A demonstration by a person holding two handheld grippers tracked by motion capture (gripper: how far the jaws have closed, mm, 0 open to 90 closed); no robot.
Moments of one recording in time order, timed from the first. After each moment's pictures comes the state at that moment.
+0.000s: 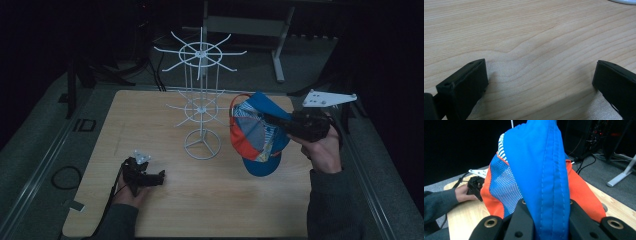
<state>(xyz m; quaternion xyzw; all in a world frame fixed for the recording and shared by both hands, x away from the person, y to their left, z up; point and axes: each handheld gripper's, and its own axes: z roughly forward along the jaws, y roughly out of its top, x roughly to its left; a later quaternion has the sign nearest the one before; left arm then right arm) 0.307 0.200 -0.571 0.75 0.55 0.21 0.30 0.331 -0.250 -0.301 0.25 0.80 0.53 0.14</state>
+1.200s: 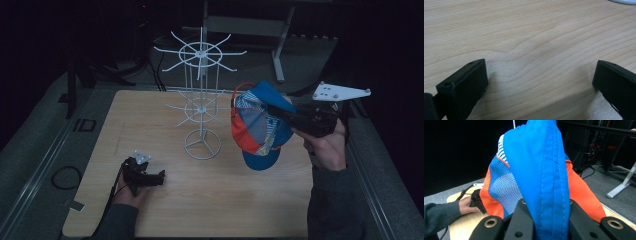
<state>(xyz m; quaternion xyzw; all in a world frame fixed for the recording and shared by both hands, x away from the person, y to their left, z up) 0.307 0.200 -0.571 0.75 0.55 0.21 0.30 0.325 -0.251 -0.279 0.24 0.78 0.56 0.15</state>
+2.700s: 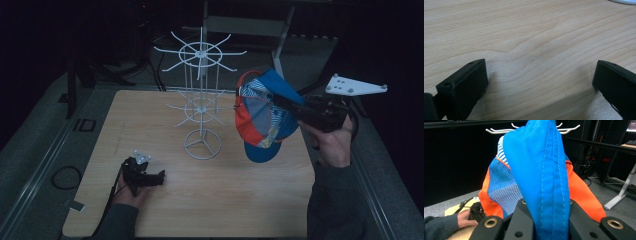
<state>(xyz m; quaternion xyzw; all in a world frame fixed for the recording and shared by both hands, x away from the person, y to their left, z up) 0.307 0.200 -0.571 0.75 0.55 0.21 0.30 0.321 -0.258 -0.260 0.23 0.75 0.60 0.17</state>
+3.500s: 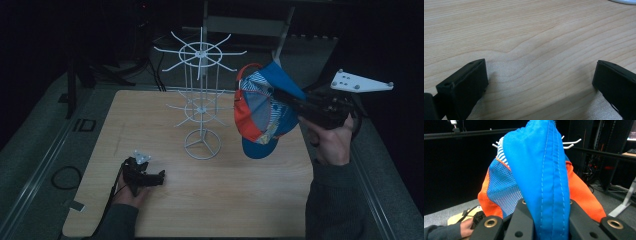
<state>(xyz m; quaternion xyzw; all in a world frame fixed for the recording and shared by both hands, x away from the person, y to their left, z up) 0.307 0.200 -0.571 0.75 0.55 0.21 0.30 0.319 -0.255 -0.250 0.22 0.73 0.62 0.17</state>
